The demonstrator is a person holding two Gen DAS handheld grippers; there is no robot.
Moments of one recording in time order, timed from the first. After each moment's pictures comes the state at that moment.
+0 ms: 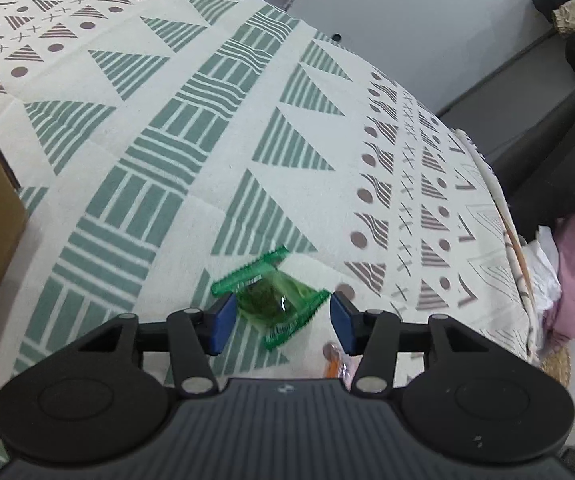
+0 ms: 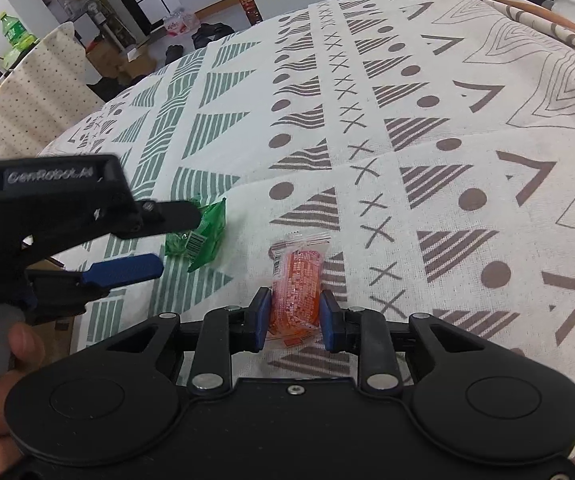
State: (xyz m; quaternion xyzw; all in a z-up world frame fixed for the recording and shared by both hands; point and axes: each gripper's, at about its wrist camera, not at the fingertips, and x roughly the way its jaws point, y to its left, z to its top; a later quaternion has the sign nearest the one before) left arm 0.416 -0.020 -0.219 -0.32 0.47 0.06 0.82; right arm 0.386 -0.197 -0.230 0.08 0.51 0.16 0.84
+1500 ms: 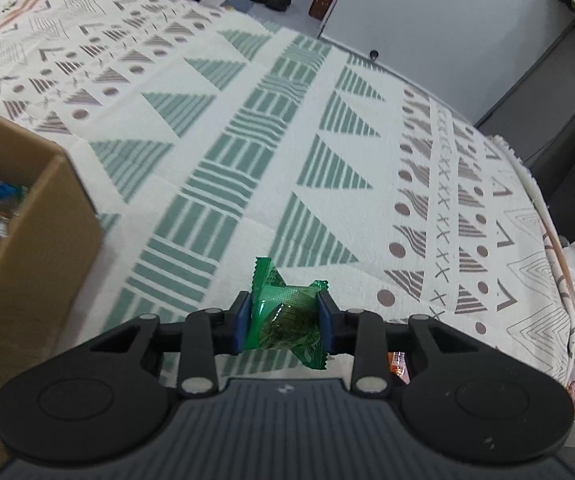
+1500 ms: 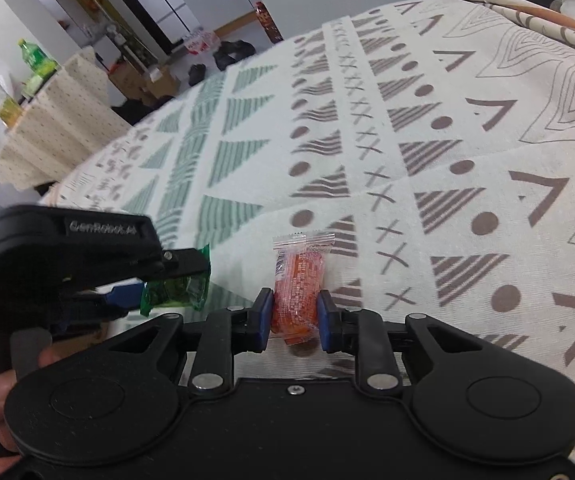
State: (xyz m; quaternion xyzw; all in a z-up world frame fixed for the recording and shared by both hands) left arm 0.396 -0.021 -0.187 -0.26 0.47 0.13 0.83; right arm 0.389 -0.205 -0.214 0.12 0.49 0.20 0.84
